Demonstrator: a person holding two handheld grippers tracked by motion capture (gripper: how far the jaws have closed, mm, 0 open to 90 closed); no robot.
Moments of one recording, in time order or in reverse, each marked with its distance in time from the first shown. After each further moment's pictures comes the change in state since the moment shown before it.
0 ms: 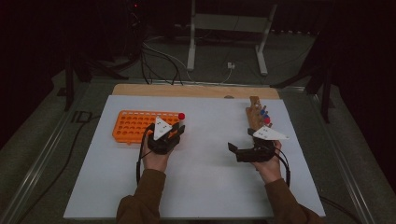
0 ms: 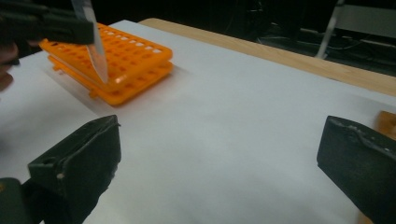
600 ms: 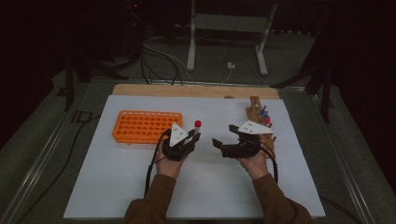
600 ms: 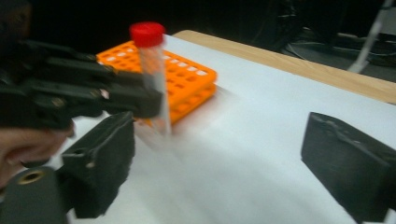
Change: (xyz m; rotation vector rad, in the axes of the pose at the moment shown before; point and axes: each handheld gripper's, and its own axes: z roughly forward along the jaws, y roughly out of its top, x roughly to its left) left arm -0.044 0.000 0.012 0.019 -0.095 0.024; right arm 0.031 0.027 0.024 -0.014 0.111 0.005
